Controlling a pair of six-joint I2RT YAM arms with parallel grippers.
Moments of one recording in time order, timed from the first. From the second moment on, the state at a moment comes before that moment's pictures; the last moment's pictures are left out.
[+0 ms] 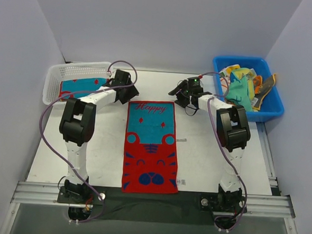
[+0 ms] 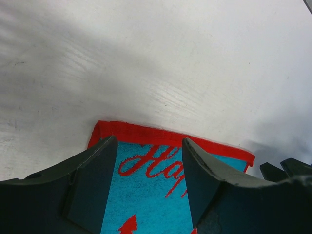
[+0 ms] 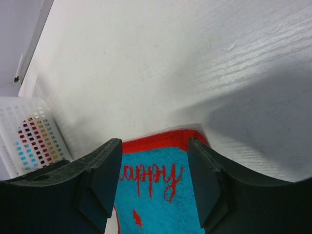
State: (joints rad) left arm -0.30 2.09 1.53 -0.26 -0.07 -0.89; right arm 0.31 2.15 1.47 -0.05 -0.12 1.01
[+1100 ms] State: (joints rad) left arm -0.38 1.97 1.44 -0.31 -0.22 -0.87; right arm 0.30 2.14 1.40 -0.03 -0.09 0.95
